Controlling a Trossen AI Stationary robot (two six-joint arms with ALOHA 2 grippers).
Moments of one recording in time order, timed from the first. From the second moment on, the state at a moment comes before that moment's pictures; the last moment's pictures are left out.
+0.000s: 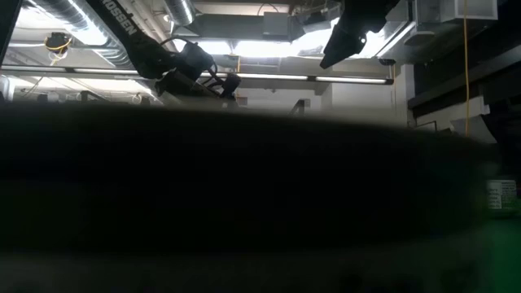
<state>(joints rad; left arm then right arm) 0.74 1.68 0.97 0.24 0.24 -0.86 0.05 1.39 1.24 -0.70 0.11 0.10</state>
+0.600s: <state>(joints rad) 0.74 1.68 0.97 0.18 0.23 -0.85 0.05 1.39 1.24 -0.70 0.11 0.10</state>
